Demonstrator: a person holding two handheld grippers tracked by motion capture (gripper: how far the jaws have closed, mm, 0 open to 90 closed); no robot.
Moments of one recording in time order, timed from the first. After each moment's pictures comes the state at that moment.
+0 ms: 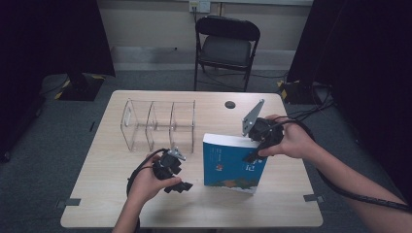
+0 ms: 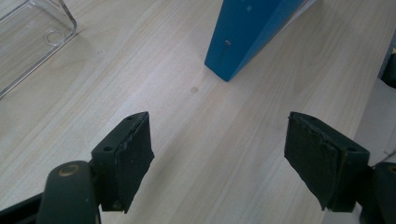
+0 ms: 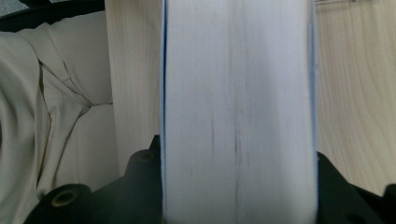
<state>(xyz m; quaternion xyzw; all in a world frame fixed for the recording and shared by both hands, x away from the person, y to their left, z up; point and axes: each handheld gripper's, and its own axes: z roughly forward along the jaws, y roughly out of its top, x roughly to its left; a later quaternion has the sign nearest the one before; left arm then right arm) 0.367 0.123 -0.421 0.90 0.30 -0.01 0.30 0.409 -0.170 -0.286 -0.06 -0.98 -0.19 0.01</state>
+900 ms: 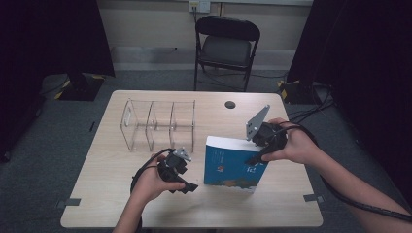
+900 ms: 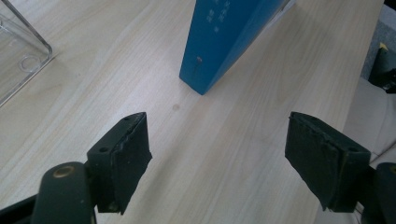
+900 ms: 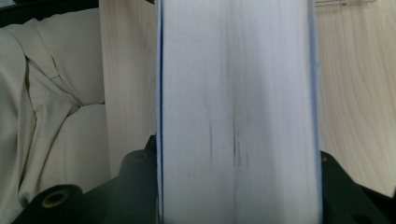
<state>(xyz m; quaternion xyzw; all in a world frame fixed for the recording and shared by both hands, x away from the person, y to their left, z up) 0.367 0.108 -0.417 0.91 0.28 -0.01 0.31 0.401 -0.179 -0.292 -0.05 -0.98 -0.20 -0.01</state>
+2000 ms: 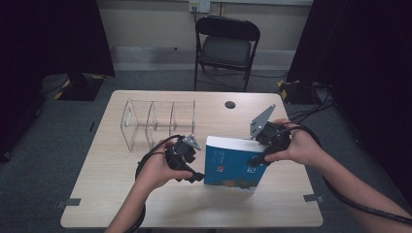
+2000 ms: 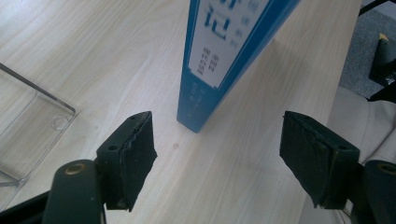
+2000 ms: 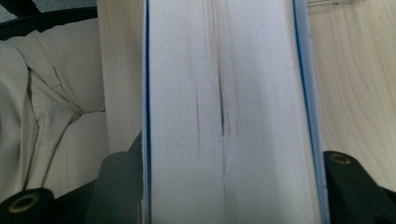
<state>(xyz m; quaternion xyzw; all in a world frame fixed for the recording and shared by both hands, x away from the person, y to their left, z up) 0.379 0.086 -0.363 0.92 0.23 0.00 0.30 0.401 -0.188 -0.293 -0.07 -0.97 -0.22 -0.01</state>
